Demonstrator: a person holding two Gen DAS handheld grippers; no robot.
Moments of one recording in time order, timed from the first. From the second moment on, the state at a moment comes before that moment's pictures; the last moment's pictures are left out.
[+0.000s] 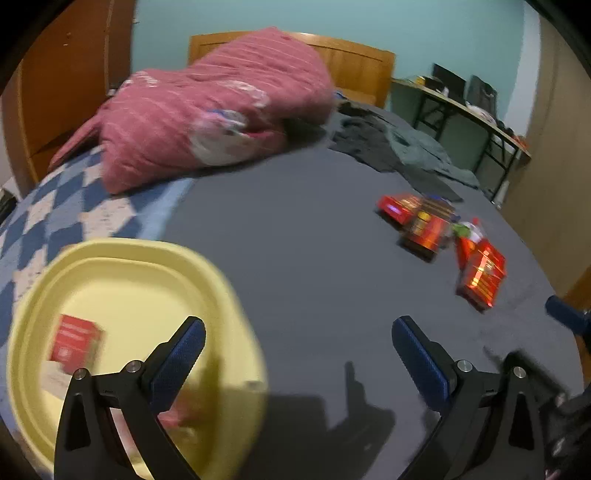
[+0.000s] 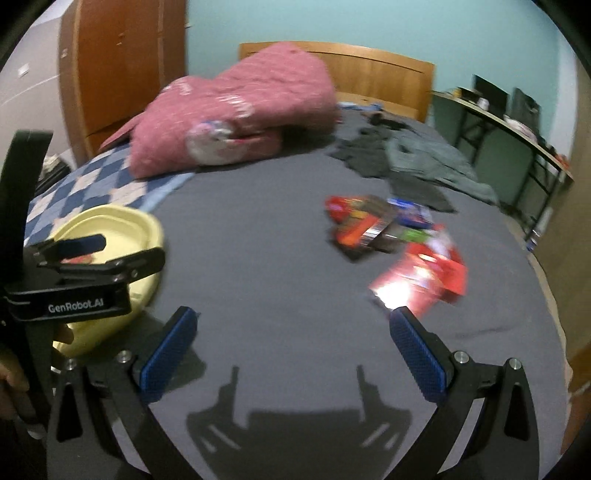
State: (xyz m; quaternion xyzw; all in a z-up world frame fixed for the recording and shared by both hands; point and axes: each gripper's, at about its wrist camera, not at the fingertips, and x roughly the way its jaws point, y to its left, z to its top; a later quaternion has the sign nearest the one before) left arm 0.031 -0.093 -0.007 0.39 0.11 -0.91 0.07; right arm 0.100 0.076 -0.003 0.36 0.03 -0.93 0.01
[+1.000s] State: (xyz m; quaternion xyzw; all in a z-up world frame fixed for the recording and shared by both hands) left arm -0.134 -0.036 -0.068 0.39 0.03 -0.91 -0.10; right arm 0.031 0.194 -0.053 0.40 -0.12 -0.90 -0.16
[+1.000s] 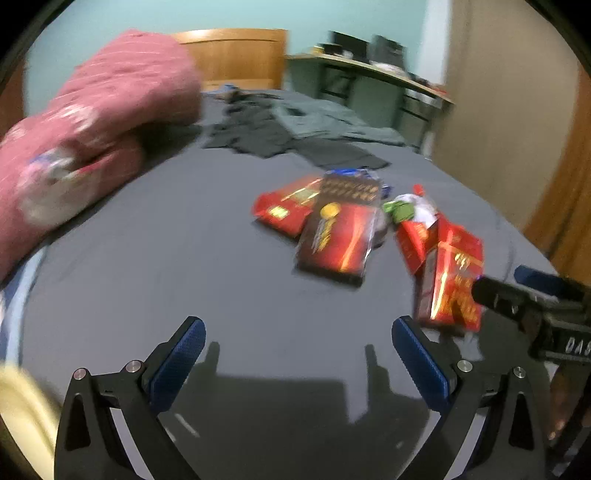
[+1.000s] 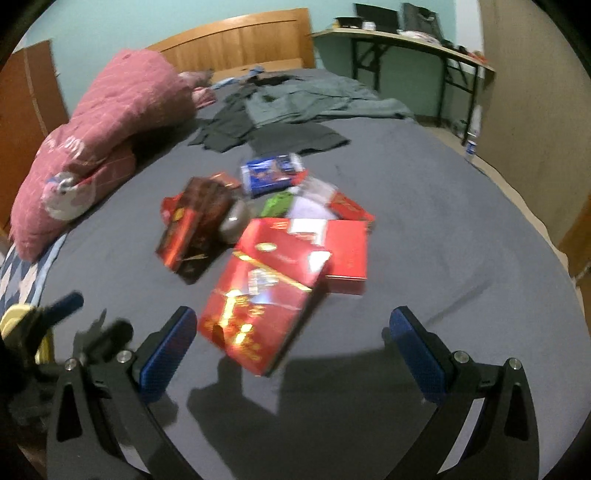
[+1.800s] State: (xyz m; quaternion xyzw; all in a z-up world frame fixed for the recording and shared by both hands) left arm -0.252 0.002 -0.108 0.39 -0.07 -0.89 -0.23; right arm -0.026 0.196 -0.074 0.45 -0.18 -0.85 -0.20
